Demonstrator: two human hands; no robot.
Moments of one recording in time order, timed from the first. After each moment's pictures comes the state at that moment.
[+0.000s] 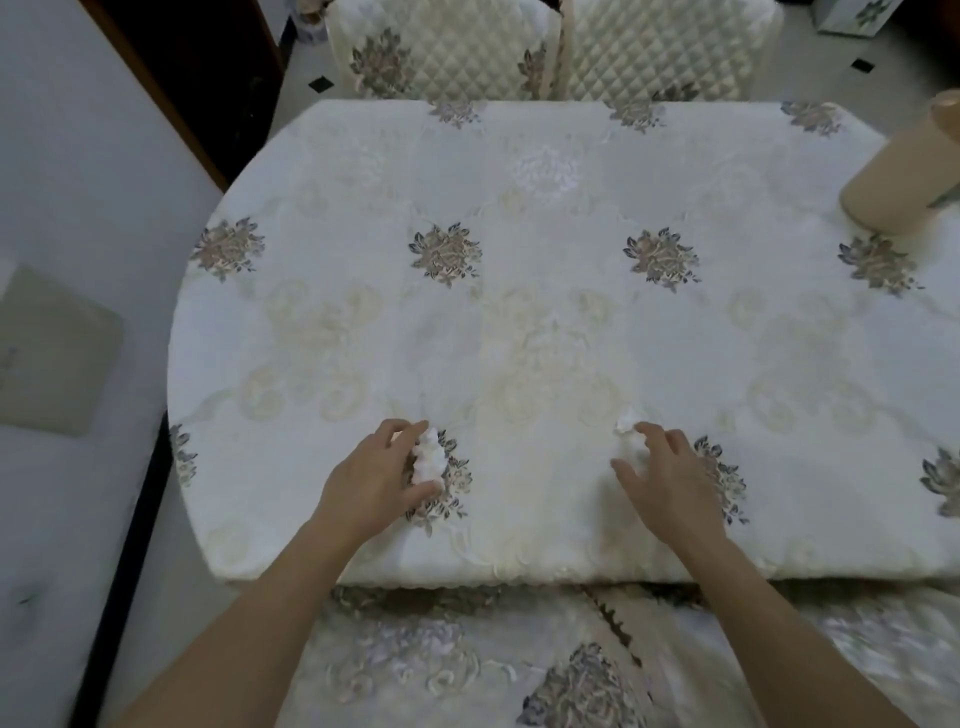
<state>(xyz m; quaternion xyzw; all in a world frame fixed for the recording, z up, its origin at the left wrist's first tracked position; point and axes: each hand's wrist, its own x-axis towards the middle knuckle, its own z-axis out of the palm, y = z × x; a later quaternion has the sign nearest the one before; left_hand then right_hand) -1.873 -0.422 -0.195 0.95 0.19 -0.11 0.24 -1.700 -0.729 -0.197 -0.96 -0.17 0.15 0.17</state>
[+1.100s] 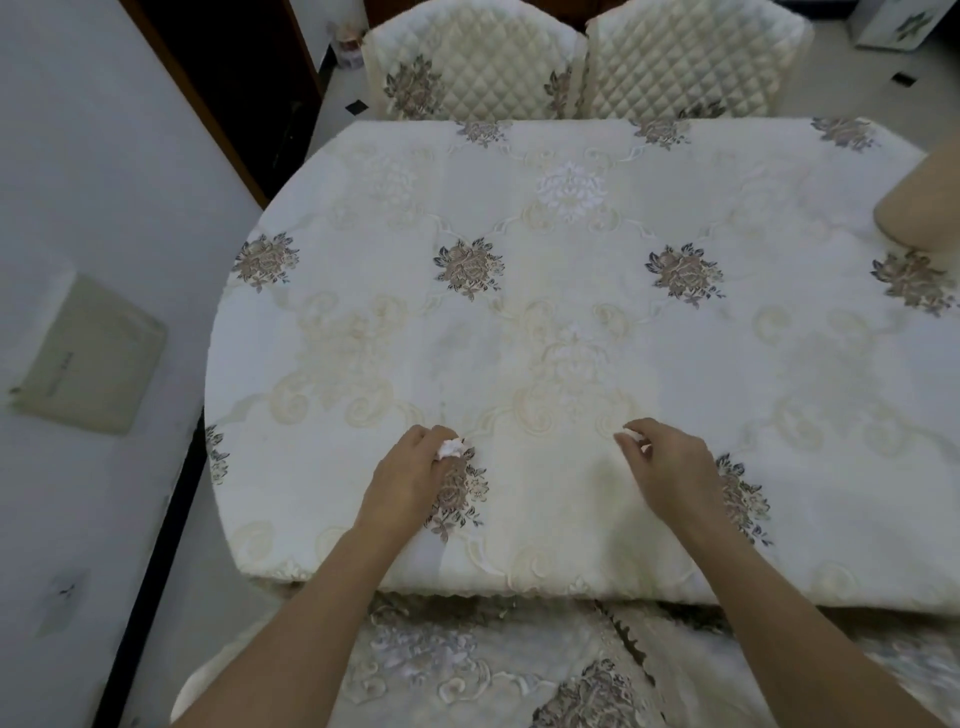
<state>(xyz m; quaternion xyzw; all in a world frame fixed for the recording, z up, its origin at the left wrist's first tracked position) -1.859 -0.449 -0.168 0.92 0.24 0.00 0.32 -1.681 -0.698 -0.173 -0.94 -0.21 0.08 0.25</state>
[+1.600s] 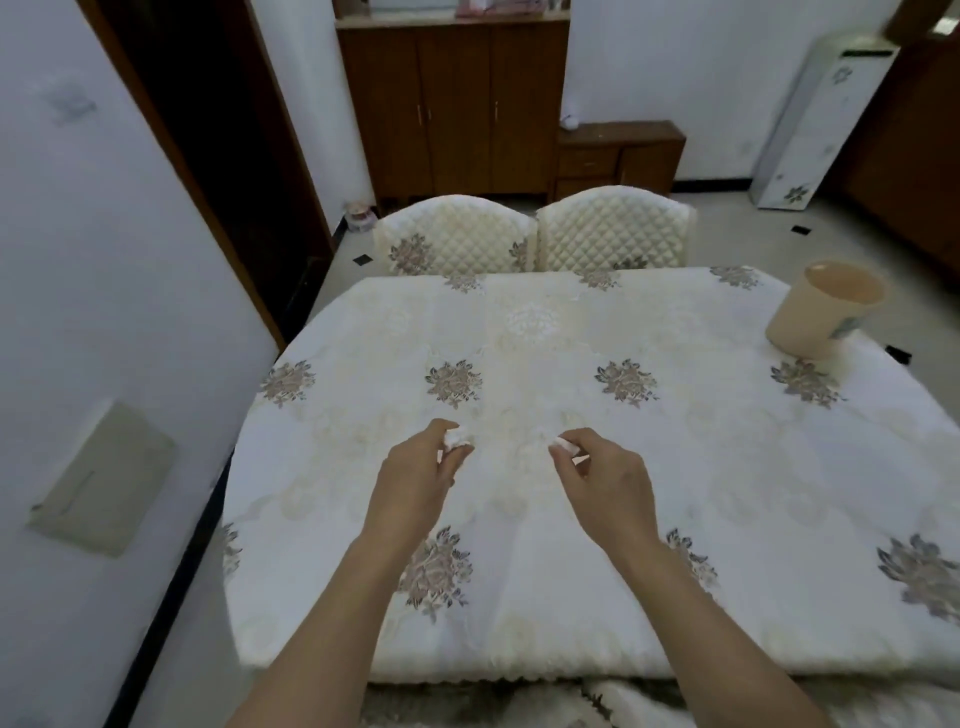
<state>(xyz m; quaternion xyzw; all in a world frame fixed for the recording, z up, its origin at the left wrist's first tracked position) -1.819 -0.472 -0.026 0.91 0.22 0.14 0.32 -1.711 -0.664 -0.043 -0.89 -0.22 -0.03 0.40</state>
